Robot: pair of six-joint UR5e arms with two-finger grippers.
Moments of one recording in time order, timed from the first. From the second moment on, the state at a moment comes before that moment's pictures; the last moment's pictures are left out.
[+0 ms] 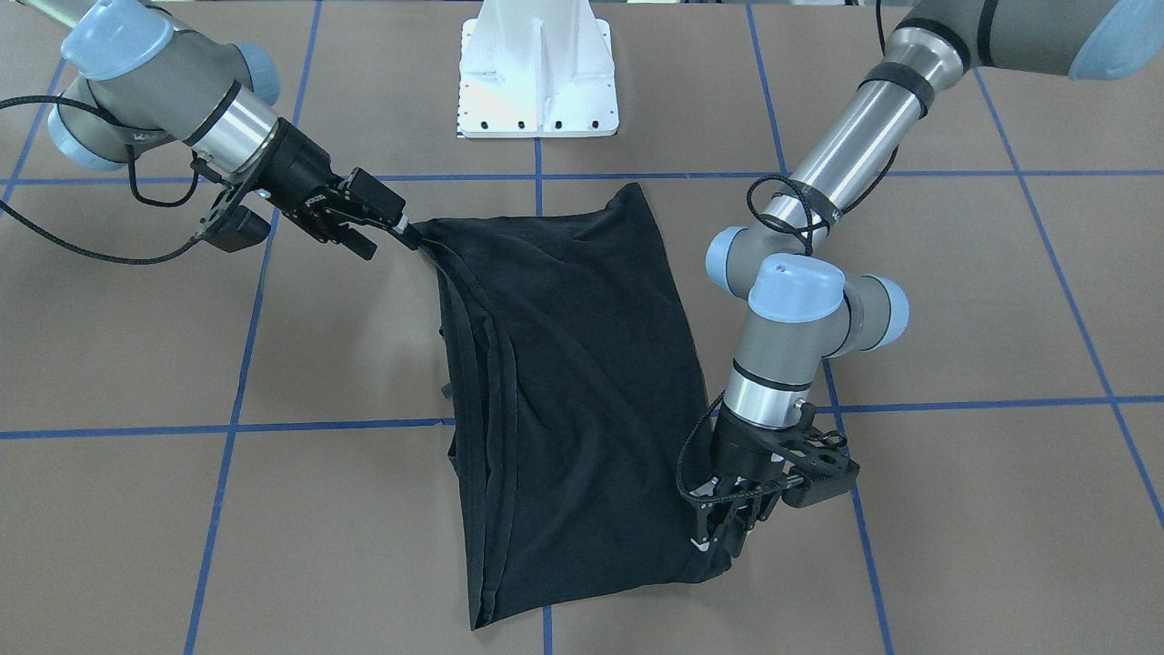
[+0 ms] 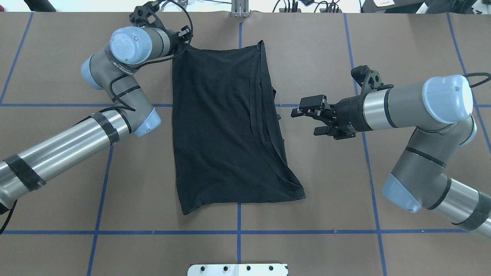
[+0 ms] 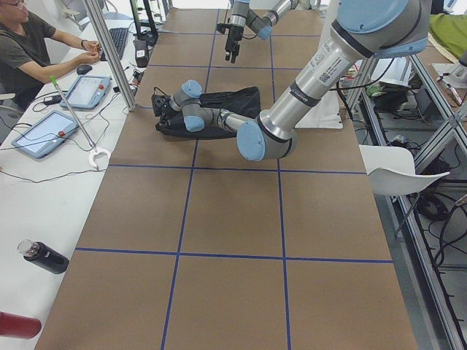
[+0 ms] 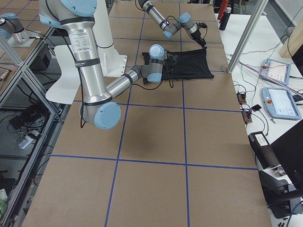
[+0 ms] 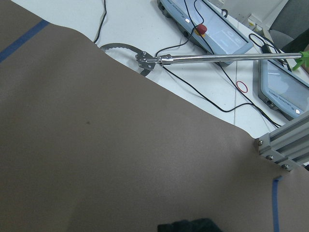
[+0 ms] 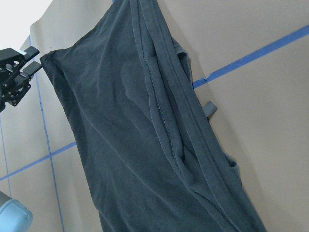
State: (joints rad) left arm -0.80 -2.40 -0.97 -2.53 -1.54 -1.53; right arm 0.70 -1.30 1.82 -0.67 2.04 1.74
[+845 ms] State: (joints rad) left arm -0.87 -2.21 -1.25 -2.52 -1.73 -1.38; right arm 0.68 -1.23 1.81 -0.95 1.97 1.35
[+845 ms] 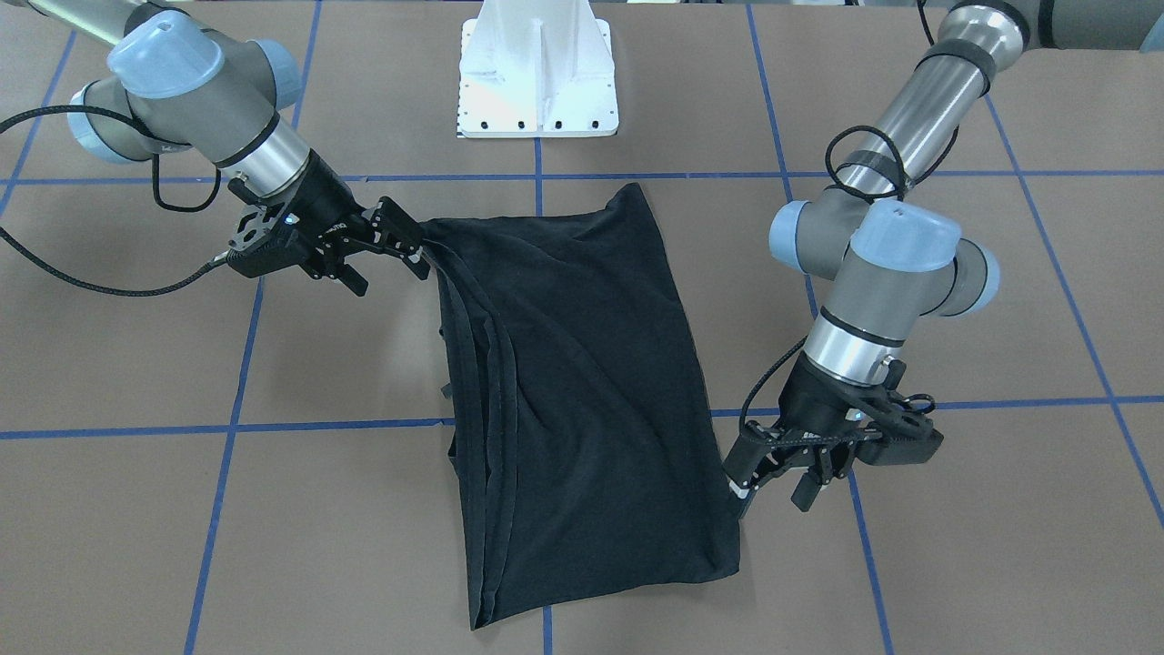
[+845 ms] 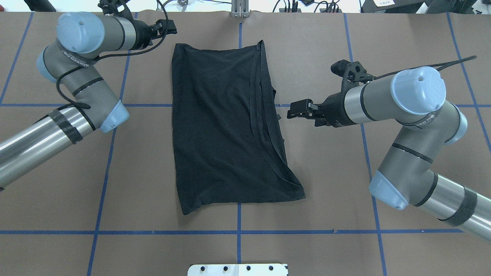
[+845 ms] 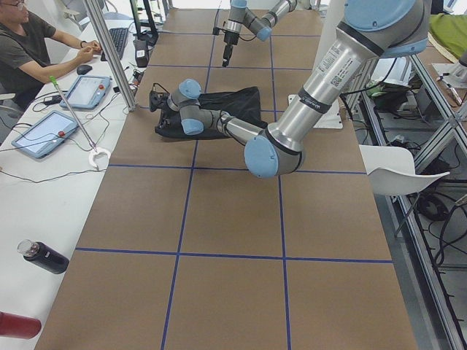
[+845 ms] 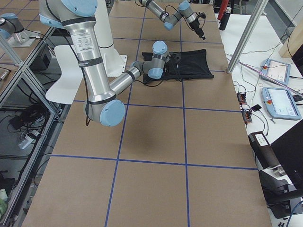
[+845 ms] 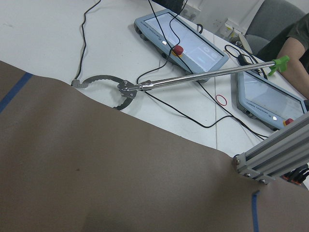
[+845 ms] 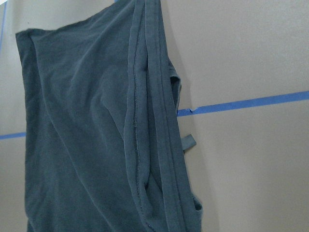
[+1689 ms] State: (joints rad) left arm -0.87 -2.11 -1.42 -2.52 -1.79 -1.38; right arm 0.55 -1.13 1.65 -0.99 1.81 1.04
